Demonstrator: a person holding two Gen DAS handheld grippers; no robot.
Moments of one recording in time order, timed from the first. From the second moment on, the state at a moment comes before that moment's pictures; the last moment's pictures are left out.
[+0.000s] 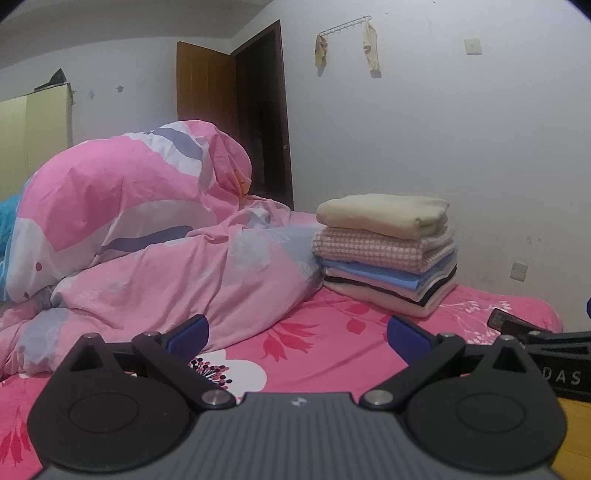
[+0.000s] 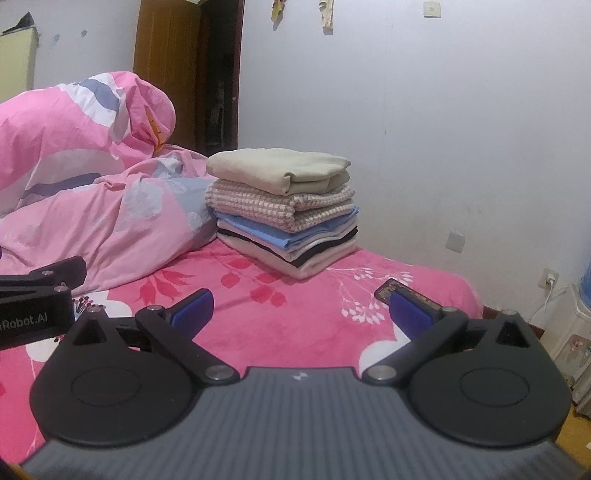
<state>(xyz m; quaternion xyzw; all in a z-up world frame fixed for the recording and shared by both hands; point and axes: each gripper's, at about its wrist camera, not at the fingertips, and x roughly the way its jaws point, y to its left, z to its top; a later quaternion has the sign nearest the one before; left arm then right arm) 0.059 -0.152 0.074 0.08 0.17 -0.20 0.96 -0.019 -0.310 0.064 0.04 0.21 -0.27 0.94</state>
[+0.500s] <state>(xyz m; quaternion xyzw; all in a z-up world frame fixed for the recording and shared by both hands) 0.063 -0.145 0.073 0.07 0.18 -0.21 0.96 -0.013 -0.307 0.060 0.05 0.22 -0.27 0.94</state>
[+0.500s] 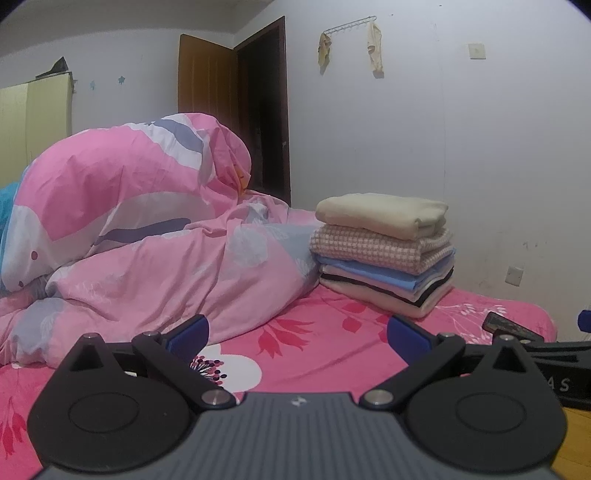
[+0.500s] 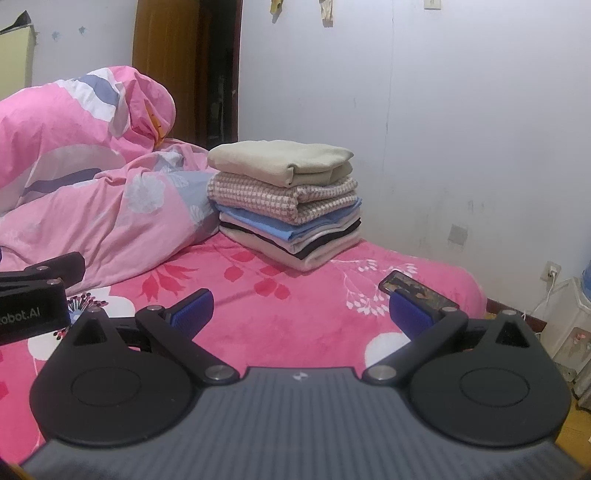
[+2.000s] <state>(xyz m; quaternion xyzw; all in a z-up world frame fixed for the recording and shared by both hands) 0.060 -0.160 0.059 0.08 0.19 -0.22 0.95 -0.012 -0.321 0.047 0.07 0.24 -0.28 0.93</state>
